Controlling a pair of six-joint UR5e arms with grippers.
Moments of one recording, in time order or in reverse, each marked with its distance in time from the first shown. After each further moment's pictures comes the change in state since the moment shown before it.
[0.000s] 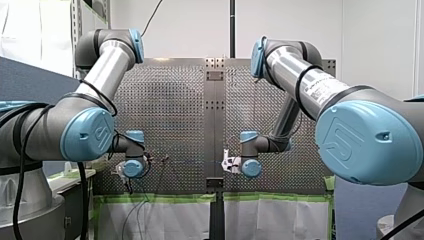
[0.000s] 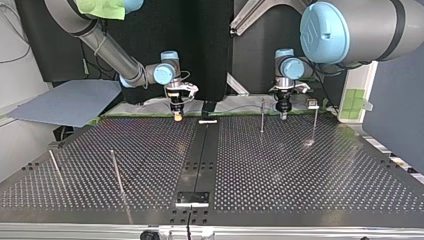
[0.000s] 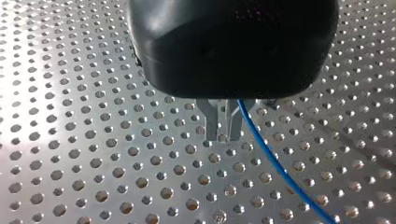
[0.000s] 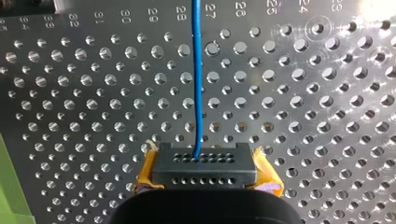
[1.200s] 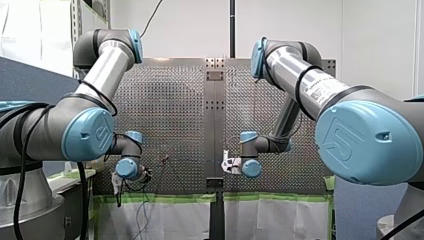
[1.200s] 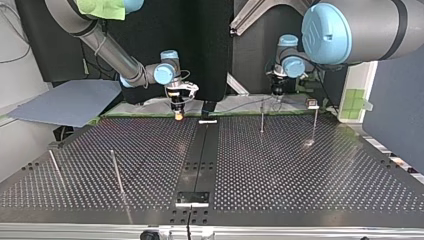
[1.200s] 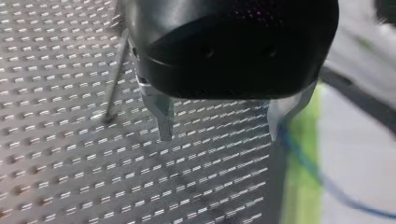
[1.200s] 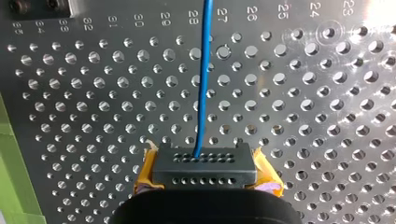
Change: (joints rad) left arm 0.013 0.001 -0.058 -0.331 0.116 0.182; right arm 0.000 0.003 0.000 0.014 -0.011 0.002
